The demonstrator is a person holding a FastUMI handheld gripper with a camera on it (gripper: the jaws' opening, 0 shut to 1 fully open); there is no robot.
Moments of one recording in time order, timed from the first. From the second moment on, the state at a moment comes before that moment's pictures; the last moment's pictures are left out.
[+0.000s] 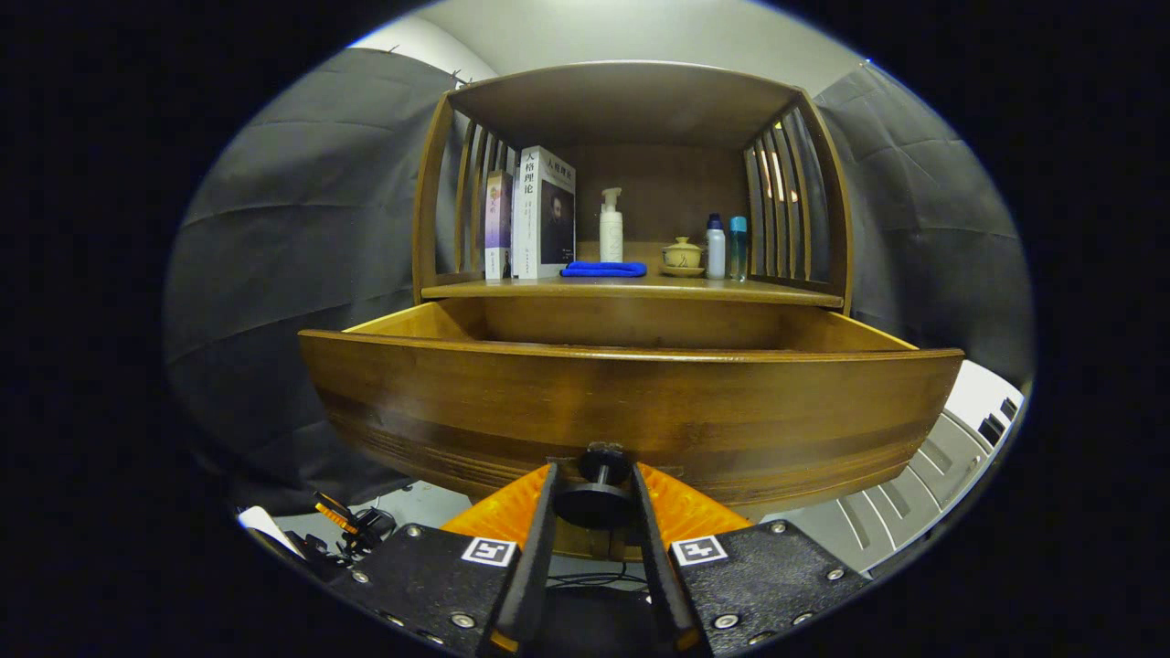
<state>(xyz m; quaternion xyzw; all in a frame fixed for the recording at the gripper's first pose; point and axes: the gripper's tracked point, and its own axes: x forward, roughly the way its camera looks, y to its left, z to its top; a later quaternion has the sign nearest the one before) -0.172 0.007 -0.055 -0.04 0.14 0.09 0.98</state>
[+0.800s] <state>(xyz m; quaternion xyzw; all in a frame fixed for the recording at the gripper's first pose) -0.169 0.028 0.060 -0.04 0.02 0.14 0.99</state>
